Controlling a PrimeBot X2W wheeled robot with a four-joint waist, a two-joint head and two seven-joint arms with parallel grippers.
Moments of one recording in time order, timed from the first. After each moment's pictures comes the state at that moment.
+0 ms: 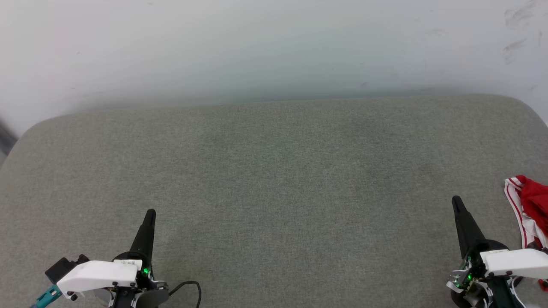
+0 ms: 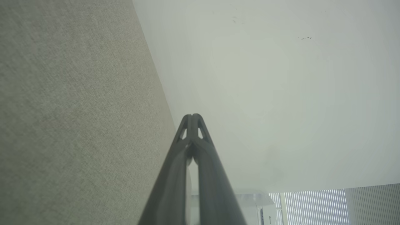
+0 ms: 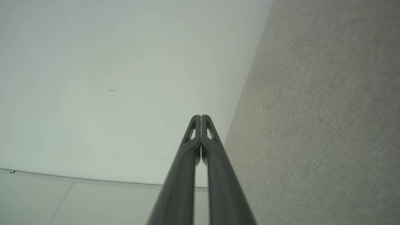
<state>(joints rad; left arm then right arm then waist) -0.07 0.07 0.08 0.22 -1.49 -0.13 0.06 -0.08 -0.07 -0.07 0.23 1.48 0.13 0.05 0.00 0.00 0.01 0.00</state>
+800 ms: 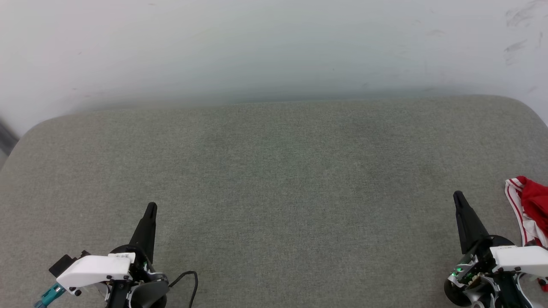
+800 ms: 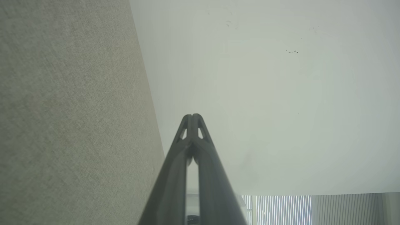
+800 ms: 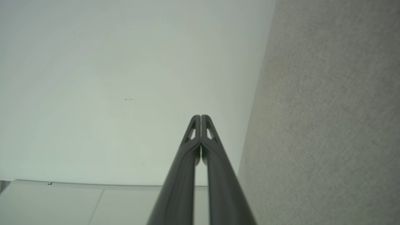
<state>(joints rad) -0.11 0.07 0.09 0.25 -1.63 -0.13 0.10 -0.10 -0.07 -0.09 0.24 1.63 0.13 0.09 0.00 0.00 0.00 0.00</state>
